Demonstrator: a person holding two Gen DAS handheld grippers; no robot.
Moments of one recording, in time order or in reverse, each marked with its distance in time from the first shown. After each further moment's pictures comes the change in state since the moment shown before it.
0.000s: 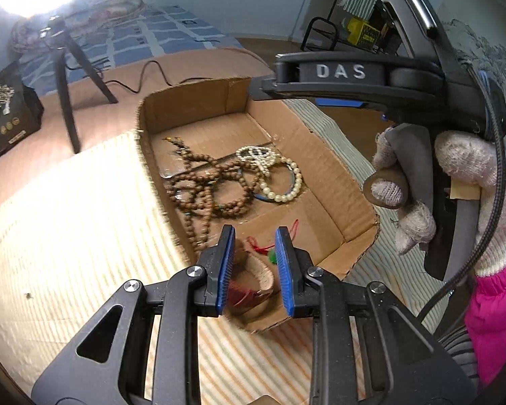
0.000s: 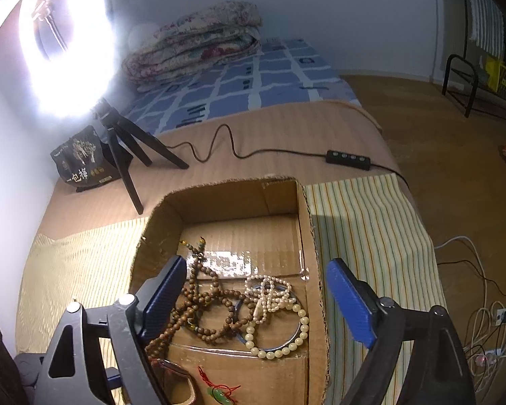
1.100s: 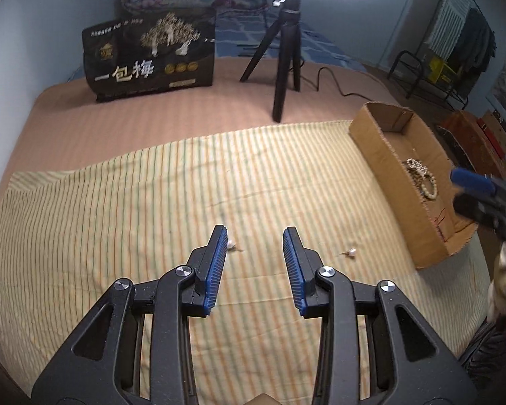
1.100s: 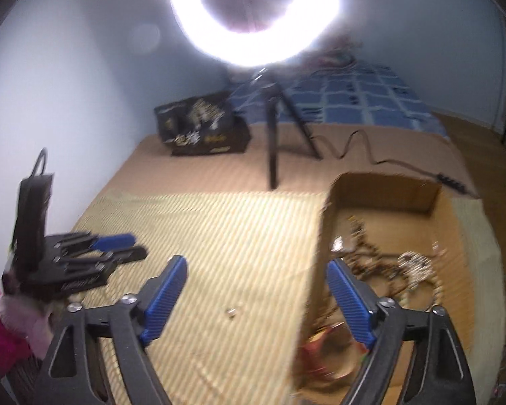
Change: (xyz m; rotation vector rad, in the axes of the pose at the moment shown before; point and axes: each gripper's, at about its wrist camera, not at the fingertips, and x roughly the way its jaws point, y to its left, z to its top) left arm -0.085 0.201 -0.065 -0.224 -0.036 0.236; right arm -0.032 0.159 -0.074 -0.225 -0.025 0.226
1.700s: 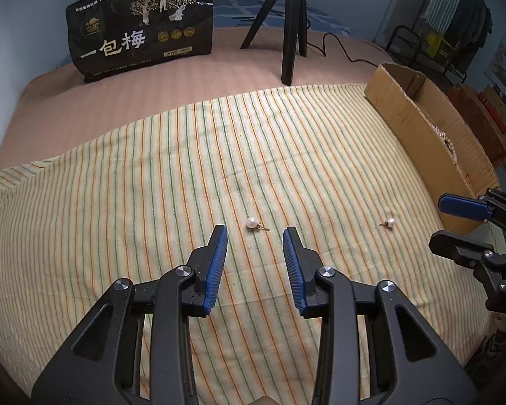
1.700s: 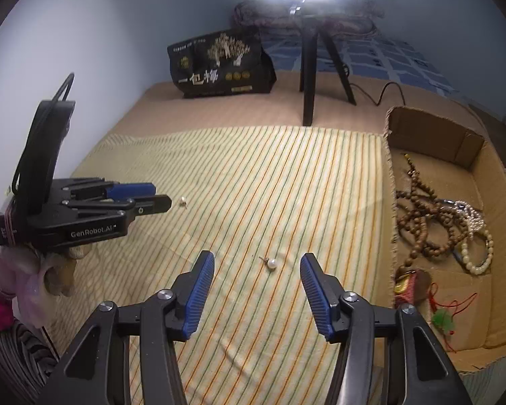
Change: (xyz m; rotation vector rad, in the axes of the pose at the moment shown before) left arm 0.039 0.017 -0.018 0.074 0.075 0.000; right arm 0.052 0.036 -0.048 -0.054 0.137 -0.028
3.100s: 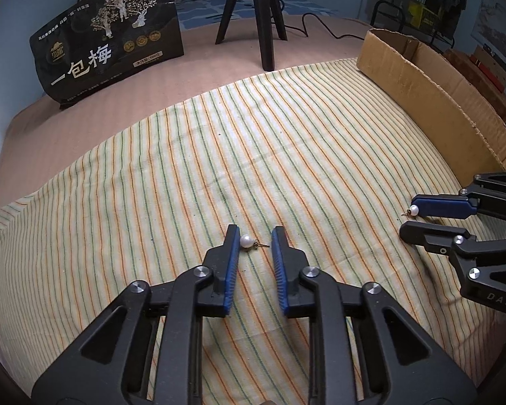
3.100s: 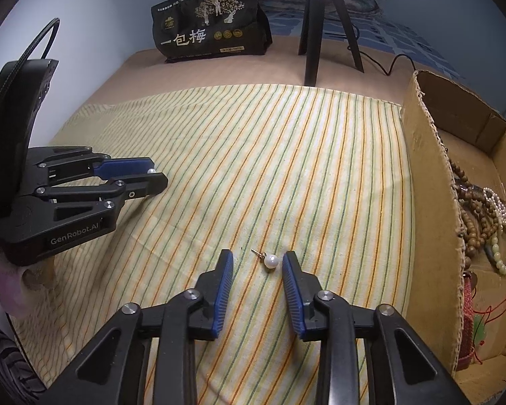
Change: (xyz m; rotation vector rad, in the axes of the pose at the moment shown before) left arm 0.032 -0.017 0.001 0.152 -0.012 0.040; right arm 0.054 0.005 0.001 -0.016 0.095 -0.070
